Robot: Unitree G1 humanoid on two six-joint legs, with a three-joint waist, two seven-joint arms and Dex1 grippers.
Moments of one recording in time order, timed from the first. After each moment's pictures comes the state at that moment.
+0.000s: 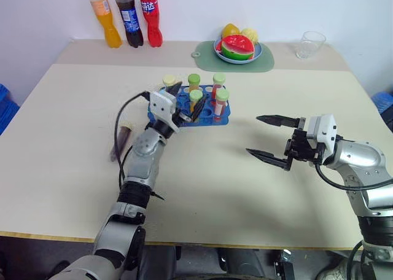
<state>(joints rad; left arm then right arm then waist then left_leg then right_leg) -0.57 0.15 0.00 0.15 -0.31 -0.03 -0.39 -0.23 -0.72 -0.12 -0.17 0.44 0.09 1.08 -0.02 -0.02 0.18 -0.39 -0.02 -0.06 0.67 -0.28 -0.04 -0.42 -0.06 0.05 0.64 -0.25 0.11</state>
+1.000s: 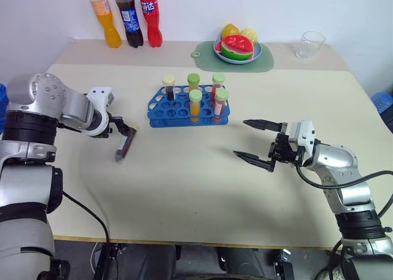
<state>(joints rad) -1.09 0.78 -0.19 0.55 -0.99 1.61 0.15 -0.26 -0.61 -0.03 -0.05 0.39 -0.02 1.08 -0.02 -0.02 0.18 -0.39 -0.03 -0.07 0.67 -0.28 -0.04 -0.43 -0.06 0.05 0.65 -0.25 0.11</state>
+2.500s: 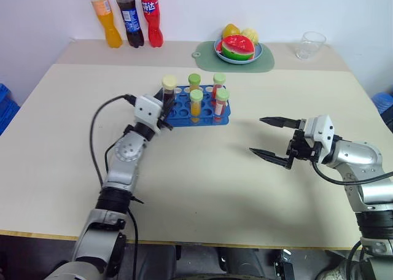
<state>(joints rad) -0.54 0.21 -0.07 0.45 -0.02 -0.38 -0.26 -0.26 -0.73 -0.13 -0.05 0.40 0.03 1.10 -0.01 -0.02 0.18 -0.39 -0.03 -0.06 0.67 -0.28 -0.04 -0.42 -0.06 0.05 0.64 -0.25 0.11</state>
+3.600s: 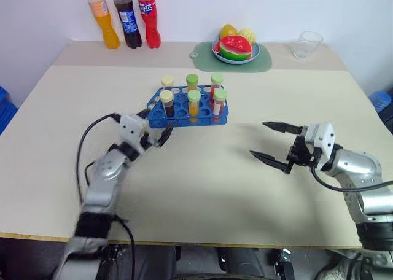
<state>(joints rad) -0.18 0.43 0.04 -0.01 -0.26 0.00 -0.57 -0.11 -0.70 -0.14 -0.10 0.39 0.04 1.00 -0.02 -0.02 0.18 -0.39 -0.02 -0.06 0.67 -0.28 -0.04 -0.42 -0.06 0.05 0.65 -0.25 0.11</state>
